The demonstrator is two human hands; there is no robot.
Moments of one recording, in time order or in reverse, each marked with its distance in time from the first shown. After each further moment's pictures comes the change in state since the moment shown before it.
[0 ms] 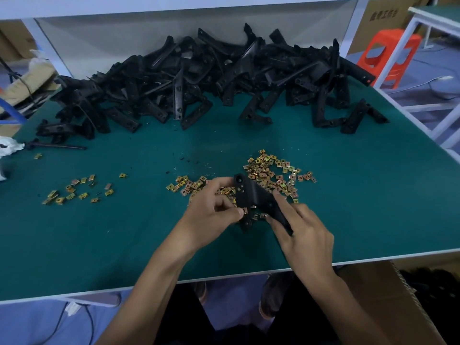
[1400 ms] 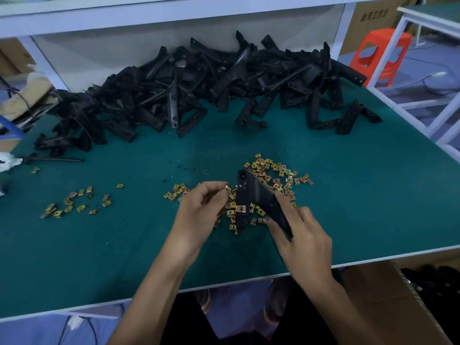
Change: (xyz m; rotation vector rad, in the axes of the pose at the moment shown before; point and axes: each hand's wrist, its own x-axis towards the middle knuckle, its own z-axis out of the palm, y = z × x) left_hand 0.009 -0.003 0.005 -0.185 0.257 0.032; right_hand -0.001 -0.005 -0.001 0.023 0.010 0.080
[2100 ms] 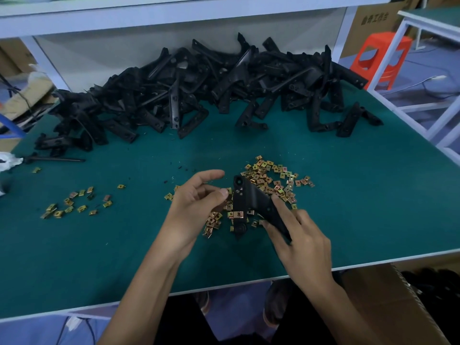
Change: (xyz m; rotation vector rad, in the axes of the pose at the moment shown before) left_hand 0.006 0.013 -0.012 -0.118 -0.088 0.011; right_hand 0.000 0.002 0.000 0.023 -0.010 -0.071
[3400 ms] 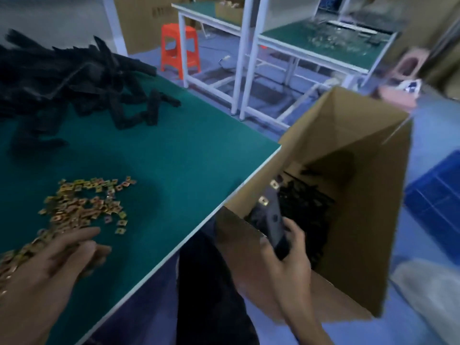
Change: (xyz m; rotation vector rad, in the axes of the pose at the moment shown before) left_hand 0.007 -0.054 0.050 0.414 -0.367 -0.077; right_hand -0.154 0.060 -0.148 0.244 0.474 1.035
